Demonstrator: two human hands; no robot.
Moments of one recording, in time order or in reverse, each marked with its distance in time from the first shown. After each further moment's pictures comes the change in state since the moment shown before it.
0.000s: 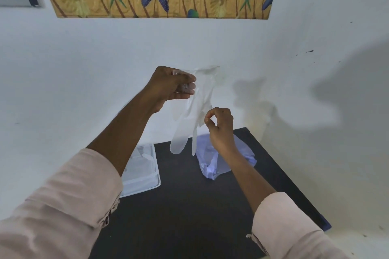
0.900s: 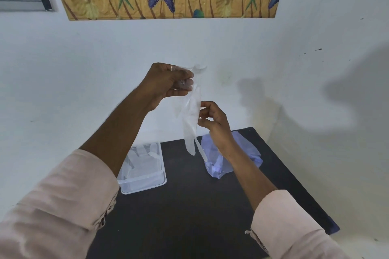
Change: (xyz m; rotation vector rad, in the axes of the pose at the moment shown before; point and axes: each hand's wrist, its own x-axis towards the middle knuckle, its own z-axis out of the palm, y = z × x) left_hand -0.014 0.011 -0.014 0.001 0.029 0.015; right_hand -0.002 -0.016 0.003 0.565 -0.244 -0.009
